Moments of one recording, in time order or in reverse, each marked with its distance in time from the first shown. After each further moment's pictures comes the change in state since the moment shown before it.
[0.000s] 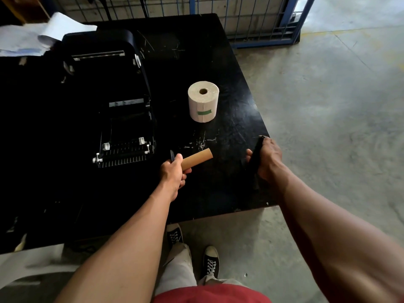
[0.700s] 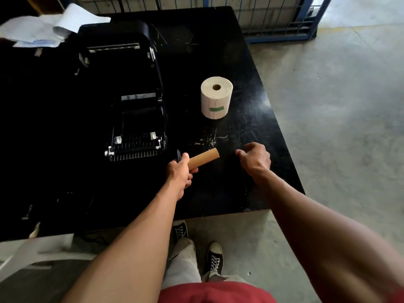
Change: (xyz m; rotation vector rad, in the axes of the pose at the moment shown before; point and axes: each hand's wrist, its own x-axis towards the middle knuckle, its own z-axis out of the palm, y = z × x) left_hand 0.005 -0.005 -0.010 0.004 0.023 -0.077; right_hand 0.003 0.044 0.026 -1.061 0.015 -0.399
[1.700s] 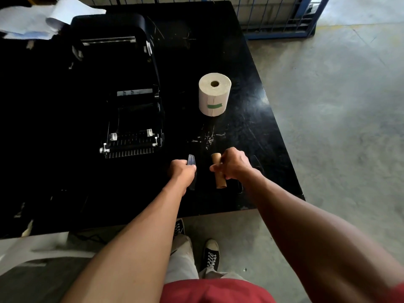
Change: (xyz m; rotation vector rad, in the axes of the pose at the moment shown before) left_hand -0.004 -0.003 0.013 0.411 0.049 0.108; right_hand -0.025 -0.022 0.017 -0.309 -0.399 -0.122
